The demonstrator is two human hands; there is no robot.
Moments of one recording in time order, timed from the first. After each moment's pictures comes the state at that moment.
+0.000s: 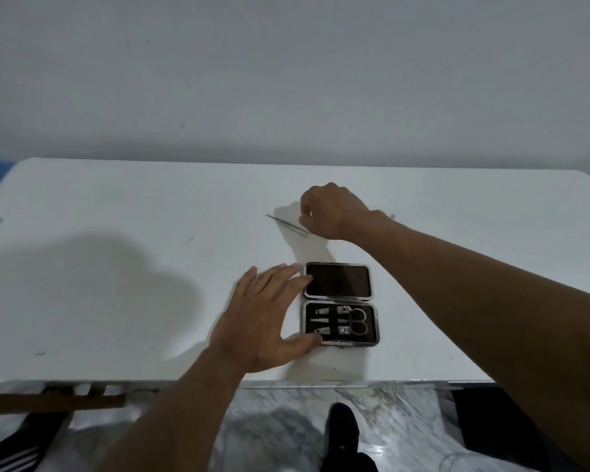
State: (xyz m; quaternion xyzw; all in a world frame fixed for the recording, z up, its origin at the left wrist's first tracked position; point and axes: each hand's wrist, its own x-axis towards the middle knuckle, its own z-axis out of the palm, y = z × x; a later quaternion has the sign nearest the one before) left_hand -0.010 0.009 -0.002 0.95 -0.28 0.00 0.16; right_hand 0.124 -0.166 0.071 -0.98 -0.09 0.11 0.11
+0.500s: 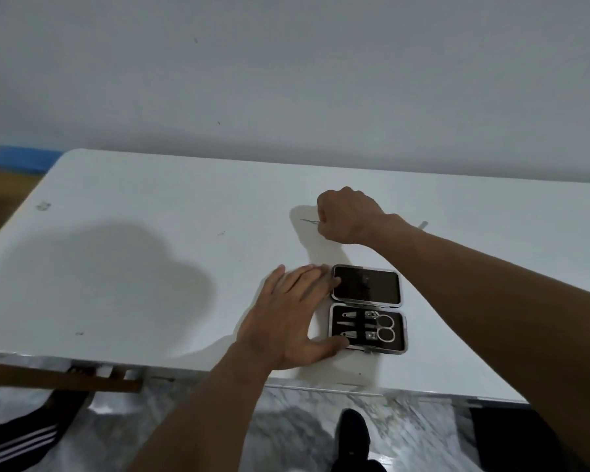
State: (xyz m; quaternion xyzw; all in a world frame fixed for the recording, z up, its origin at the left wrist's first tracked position) left_hand -0.010 0.008 -0.001 0.95 -0.28 0.00 0.16; right_hand 0.121 -0.143 0.076 -0.98 -0.10 0.13 0.08
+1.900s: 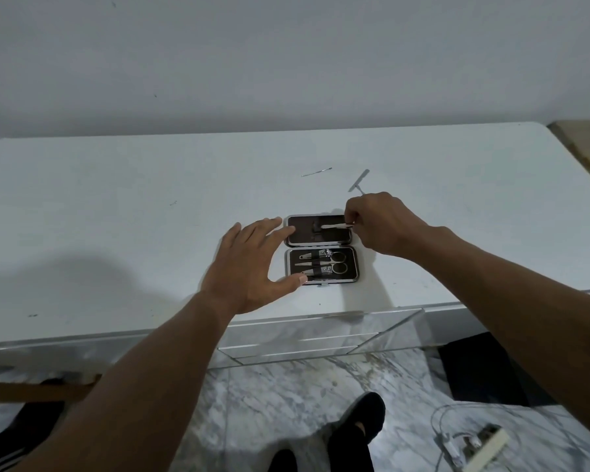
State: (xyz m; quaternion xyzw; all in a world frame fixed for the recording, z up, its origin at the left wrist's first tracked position) left_hand -0.010 0.010 -0.008 0.94 -0.29 0.02 0.16; right_hand -0.001 -0.243 0.059 -0.99 -0.05 0.07 0.11
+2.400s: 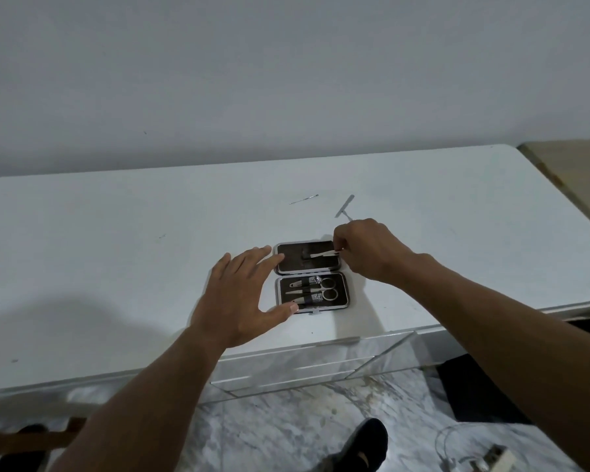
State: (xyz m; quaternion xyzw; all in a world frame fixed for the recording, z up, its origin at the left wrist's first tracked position) left_hand -0.009 0.011 -0.008 0.94 -0.29 0.02 0.15; right_hand -0.003 -0.240 0.060 -0.99 -0.03 0.06 0.12
